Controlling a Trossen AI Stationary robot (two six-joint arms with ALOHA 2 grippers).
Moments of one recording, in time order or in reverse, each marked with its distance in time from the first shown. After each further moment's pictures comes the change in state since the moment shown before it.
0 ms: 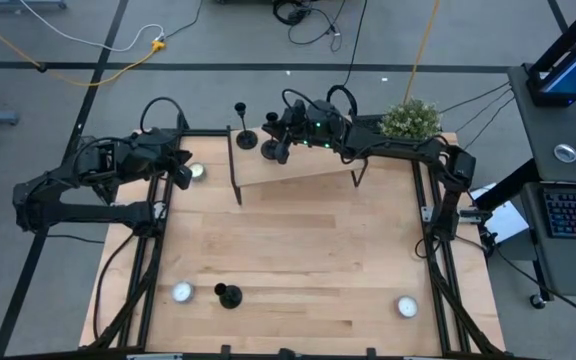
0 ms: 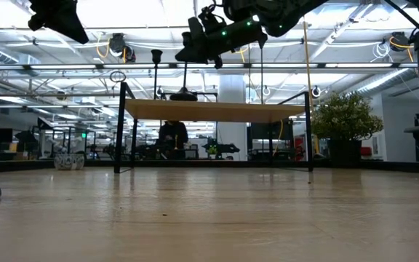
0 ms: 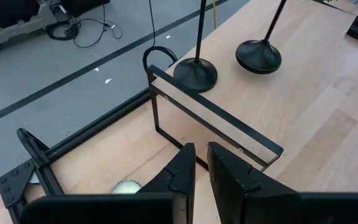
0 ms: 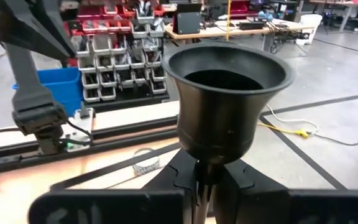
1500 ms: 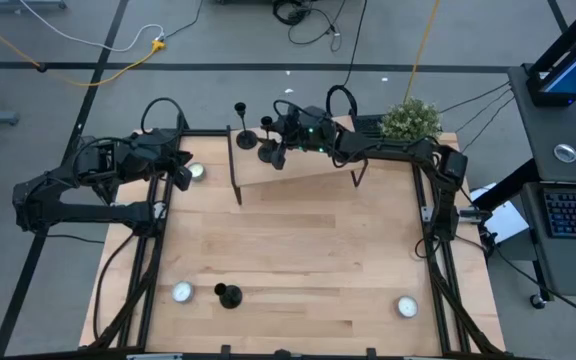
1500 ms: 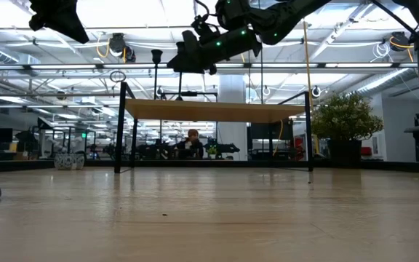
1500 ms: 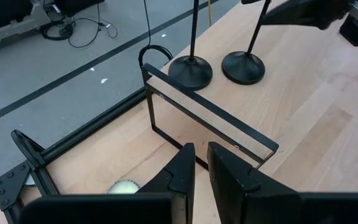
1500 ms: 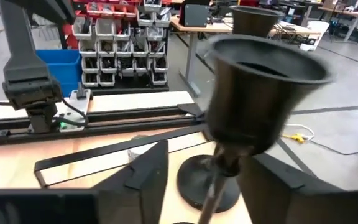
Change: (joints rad) left arm -0.001 0.000 0.000 0.000 0.019 0.012; right arm 0.010 0.059 0.000 0.030 -0.006 -0.087
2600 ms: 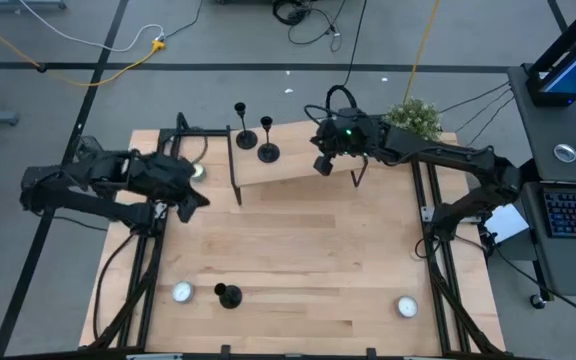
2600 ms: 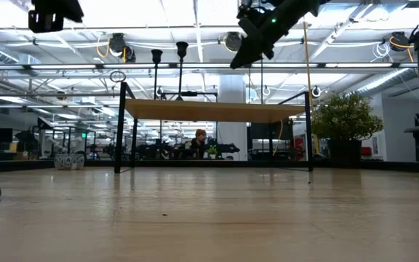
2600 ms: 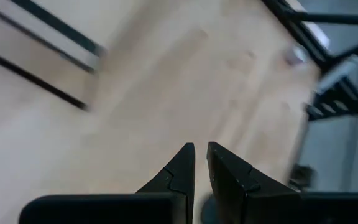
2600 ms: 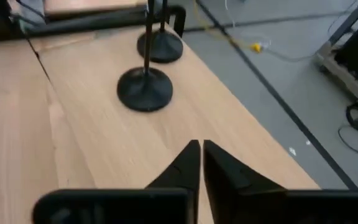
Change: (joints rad) left arm -0.274 0.104 0.000 0.036 0.428 -0.368; right arm -0.002 -0.434 -0.203 -0.590 0.212 0.010
